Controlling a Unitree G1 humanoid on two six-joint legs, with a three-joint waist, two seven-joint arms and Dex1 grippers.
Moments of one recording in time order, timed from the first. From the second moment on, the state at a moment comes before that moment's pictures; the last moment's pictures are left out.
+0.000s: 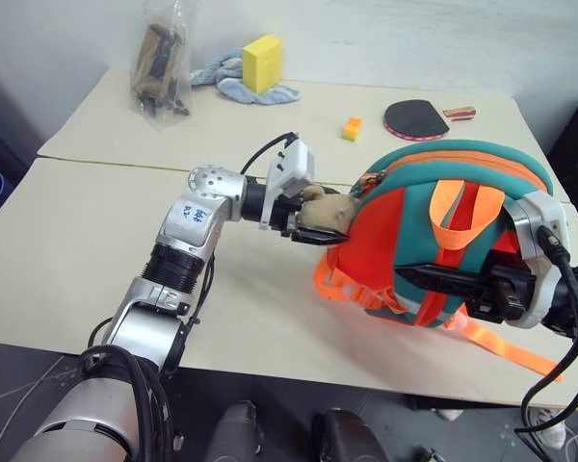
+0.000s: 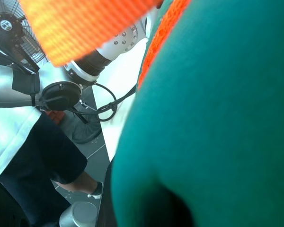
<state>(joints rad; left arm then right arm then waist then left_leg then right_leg) -1.02 0.32 -0.21 0.42 -0.25 0.30 -1.22 -0.13 -0.96 -0.44 -0.51 1.40 0.98 0.73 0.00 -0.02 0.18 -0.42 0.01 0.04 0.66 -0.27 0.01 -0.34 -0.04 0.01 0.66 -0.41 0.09</state>
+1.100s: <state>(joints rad) -1.04 0.30 -0.30 0.89 0.05 -0.17 -1.16 0.04 -0.89 -0.52 -0.62 1.22 0.79 0.74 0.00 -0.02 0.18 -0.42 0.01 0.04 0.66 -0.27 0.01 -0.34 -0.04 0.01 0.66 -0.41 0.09</state>
